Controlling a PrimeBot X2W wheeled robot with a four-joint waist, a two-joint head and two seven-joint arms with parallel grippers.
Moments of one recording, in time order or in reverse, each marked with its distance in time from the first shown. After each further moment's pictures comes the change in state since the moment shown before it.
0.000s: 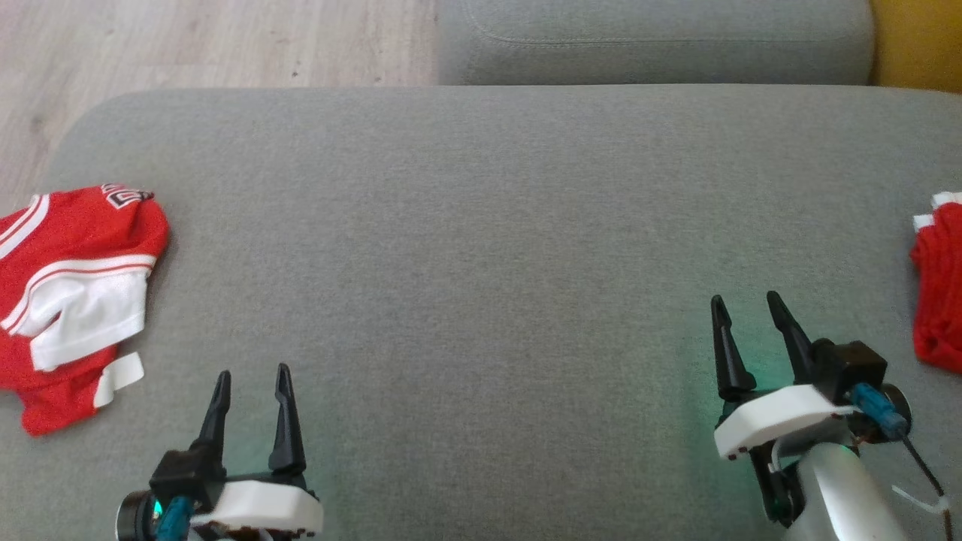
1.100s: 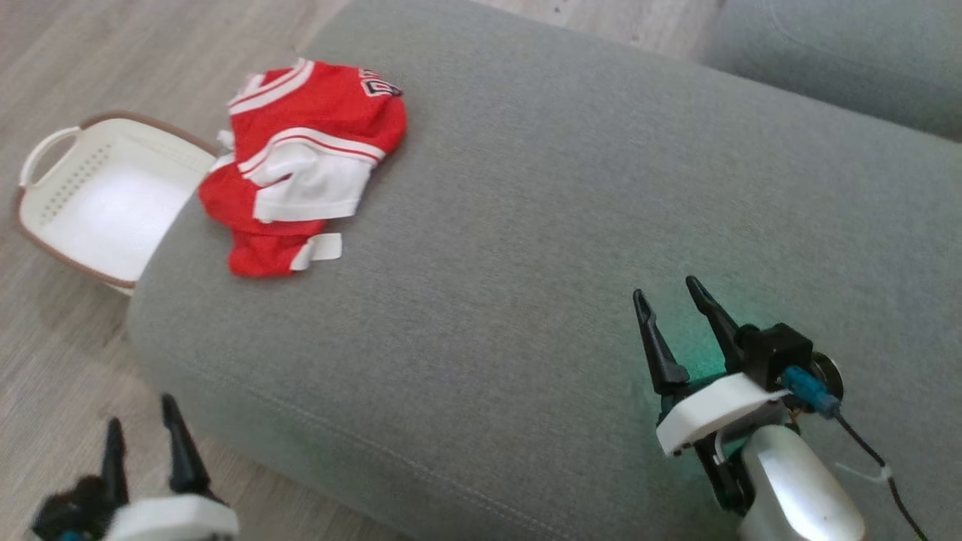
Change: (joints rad) left arm 0.027 -0.003 0.235 0.058 -0.098 -0.021 0.000; right arm -0.046 0.001 0.202 0.003 0.034 0.000 0.000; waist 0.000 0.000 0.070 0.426
